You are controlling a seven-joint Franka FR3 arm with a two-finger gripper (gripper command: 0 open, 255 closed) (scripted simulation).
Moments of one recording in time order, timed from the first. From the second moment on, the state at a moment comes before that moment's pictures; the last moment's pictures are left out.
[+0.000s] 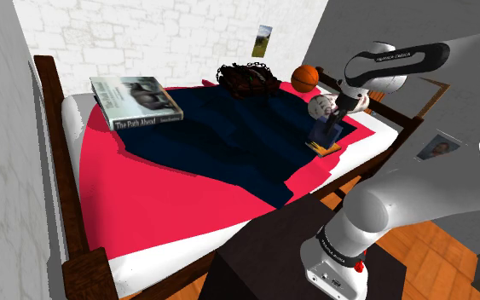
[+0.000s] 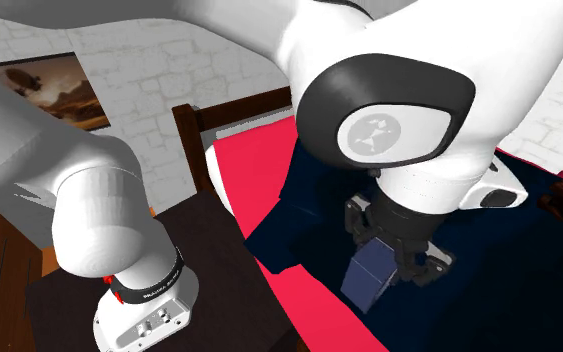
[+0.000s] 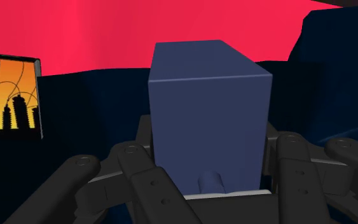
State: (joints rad) arm -0.27 -0.46 -0.61 -2.48 -0.28 2.08 -0.69
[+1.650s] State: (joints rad) arm -0.27 0.06 -1.01 -2.18 0.08 2.21 -1.31
